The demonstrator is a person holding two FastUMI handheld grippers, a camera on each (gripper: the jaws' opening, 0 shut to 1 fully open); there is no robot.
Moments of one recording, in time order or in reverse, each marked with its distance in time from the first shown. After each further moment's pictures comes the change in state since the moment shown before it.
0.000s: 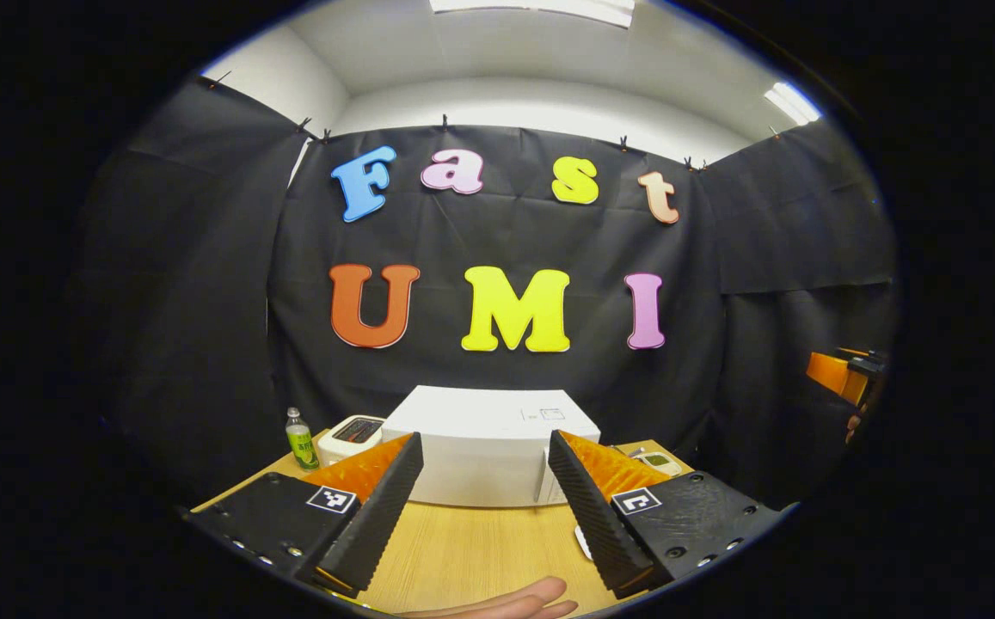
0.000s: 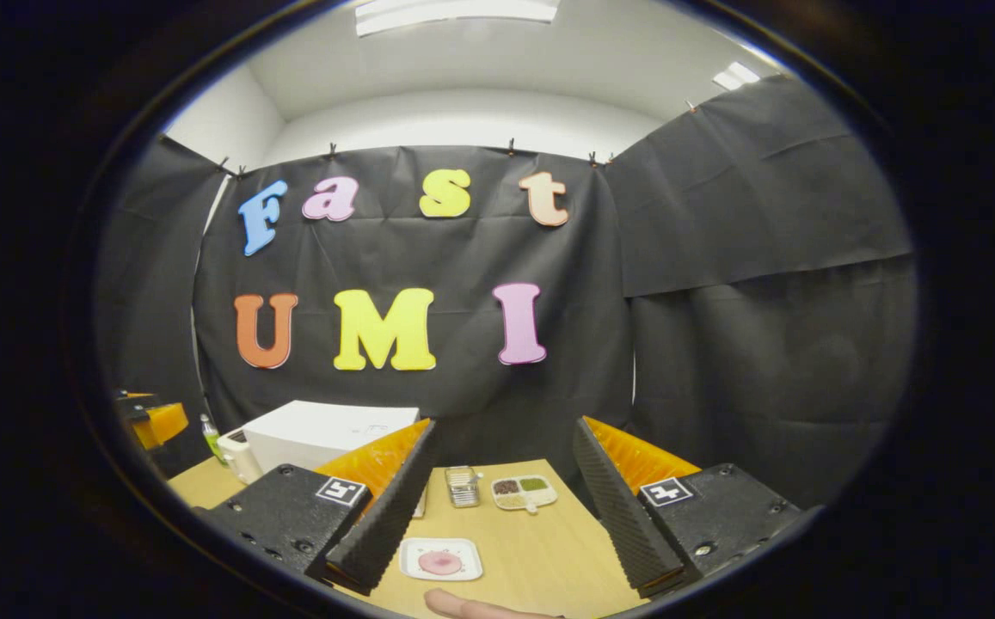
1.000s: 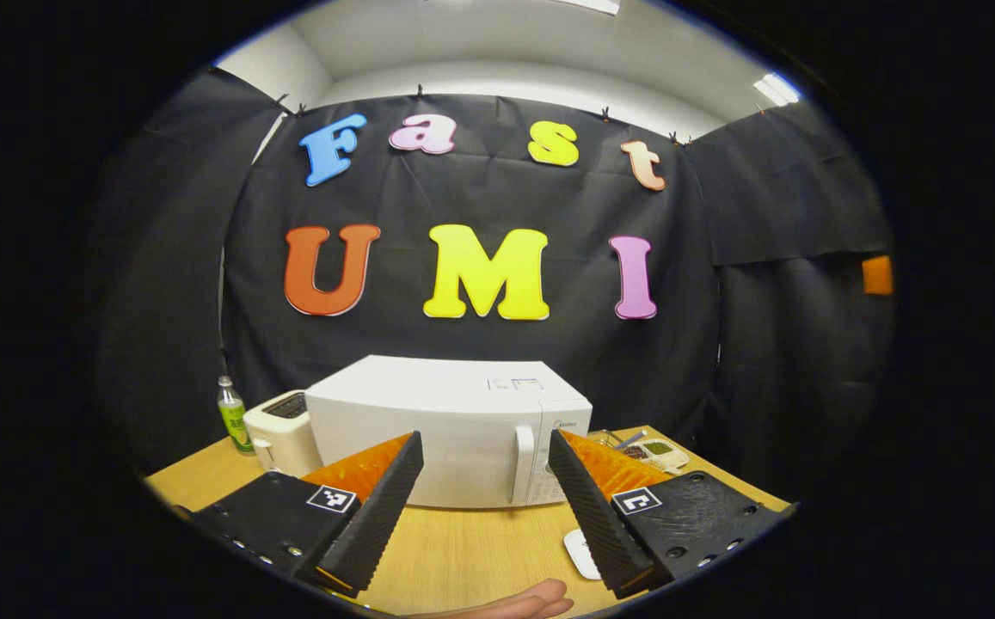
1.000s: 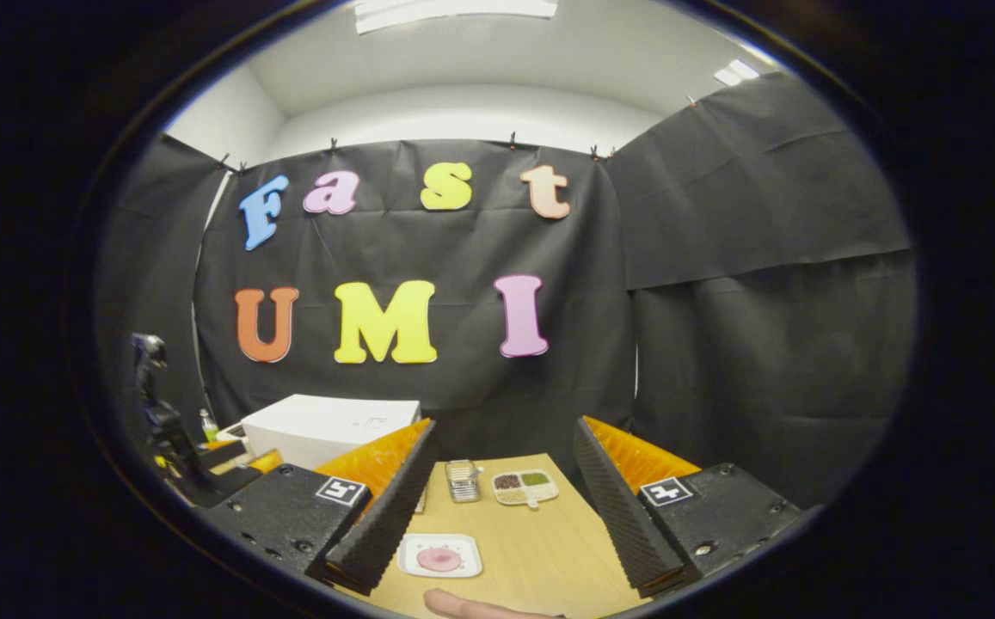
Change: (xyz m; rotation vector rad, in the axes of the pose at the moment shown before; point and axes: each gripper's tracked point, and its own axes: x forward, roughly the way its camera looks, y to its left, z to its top) left arm 0.124 -0.061 -0.110 0.006 0.026 -0.077; right arm 0.002 0.001 -0.010 -0.016 -0.005 0.009
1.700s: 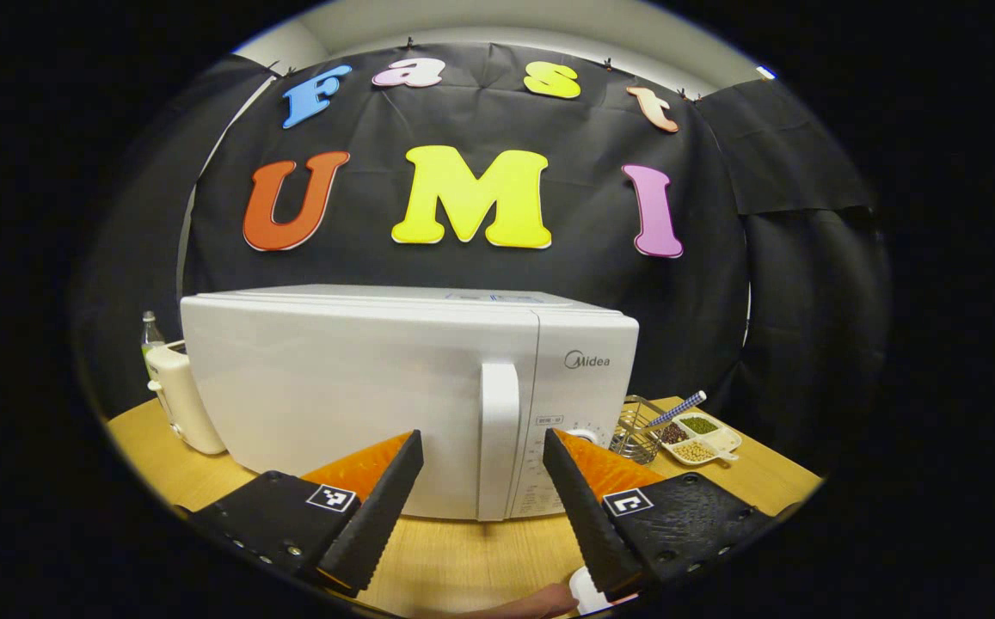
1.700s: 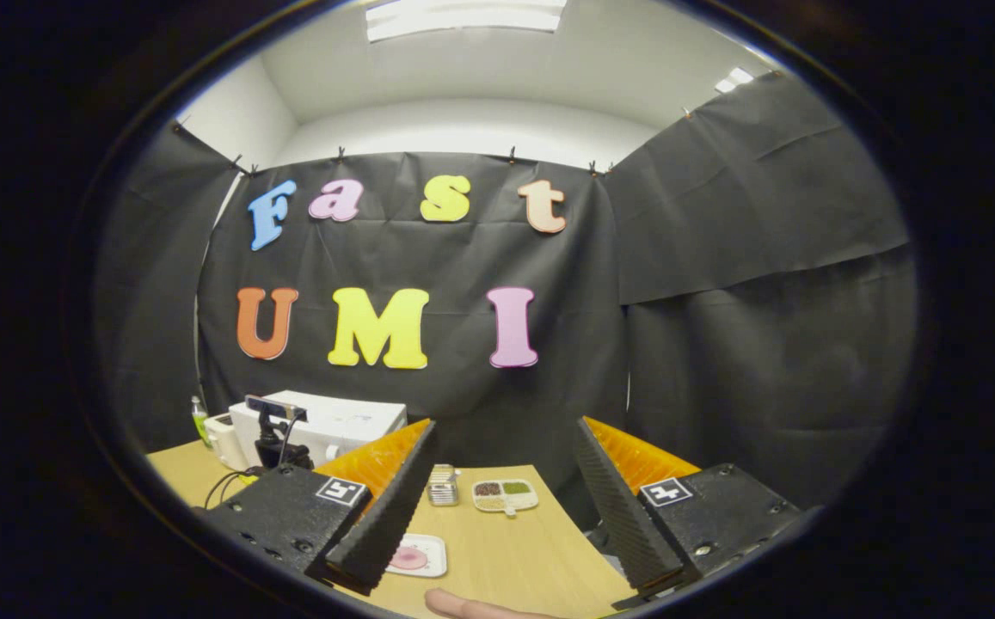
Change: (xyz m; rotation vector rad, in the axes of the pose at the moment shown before) left arm 0.143 -0.034 -0.110 -0.026 0.084 0.013; right arm -0.004 -0.046 -0.031 -0.025 -0.053 0.025
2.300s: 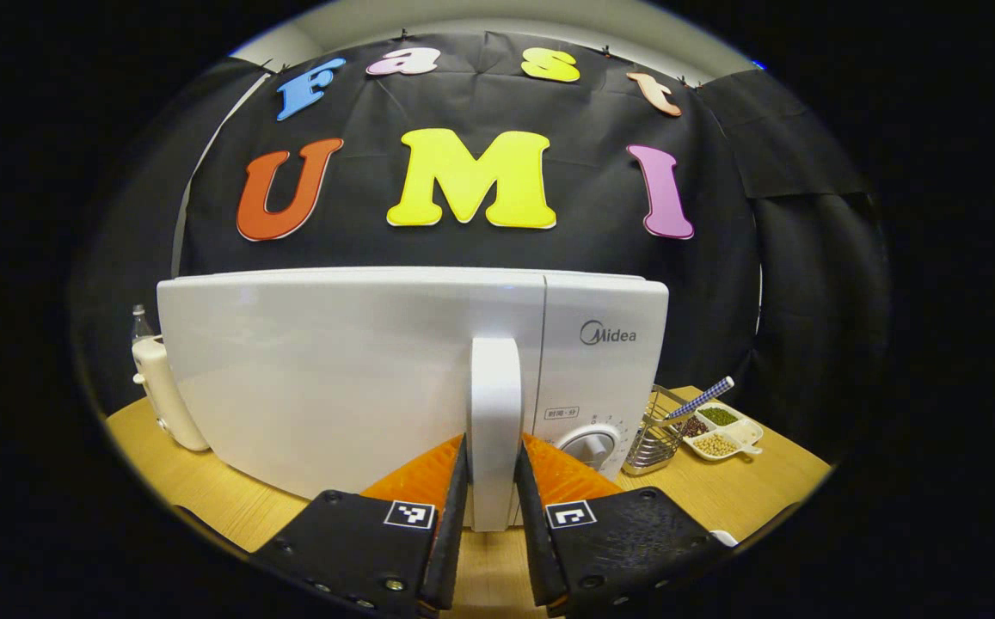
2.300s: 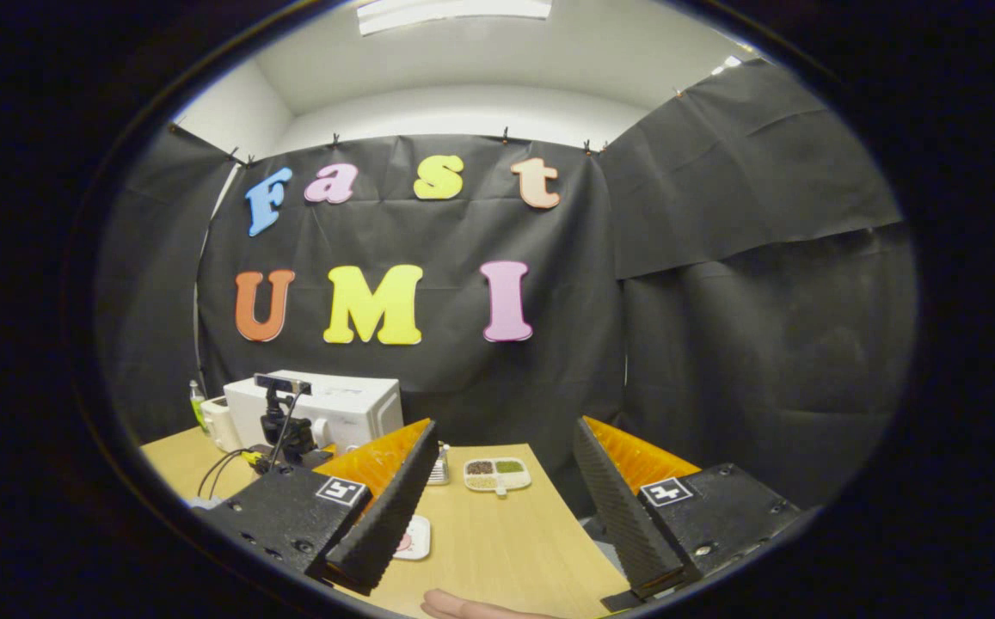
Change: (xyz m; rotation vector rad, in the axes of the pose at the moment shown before) left arm 0.027 0.004 -0.012 0.003 0.023 0.031; right arm -0.001 -0.032 -0.043 0.018 0.066 -0.011
